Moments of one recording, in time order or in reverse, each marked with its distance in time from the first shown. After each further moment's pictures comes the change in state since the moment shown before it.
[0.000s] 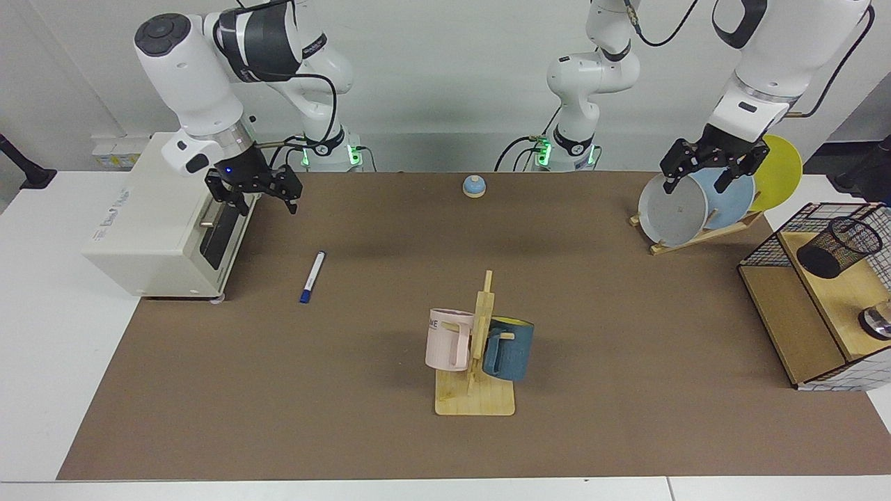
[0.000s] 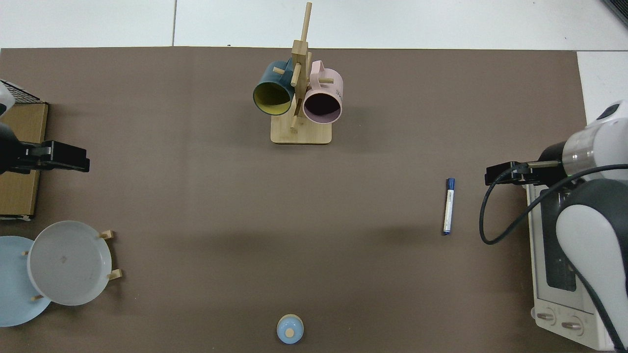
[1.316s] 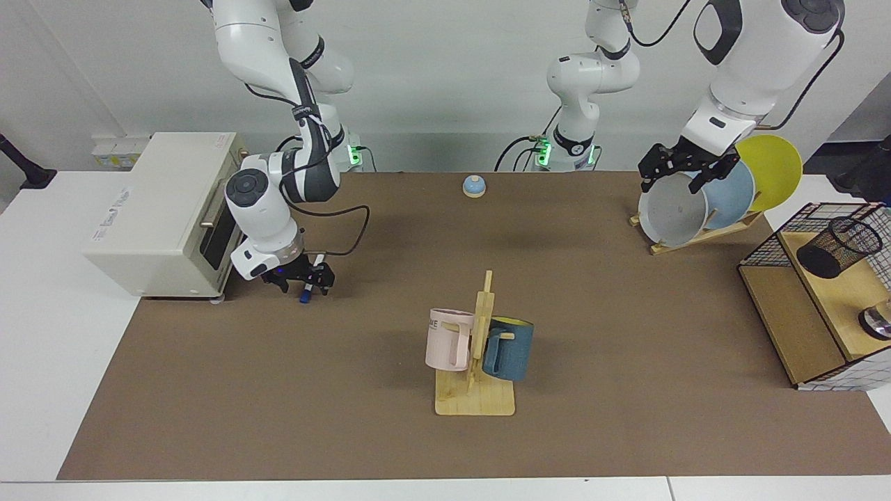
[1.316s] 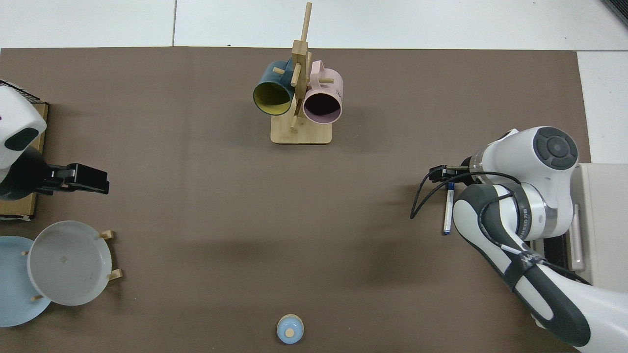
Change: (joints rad) left arm 0.002 -0.049 -0.014 -0.140 -0.029 -0.007 0.028; right arm 0.047 0.292 -0.005 -0.227 -0.113 0.517 0.158
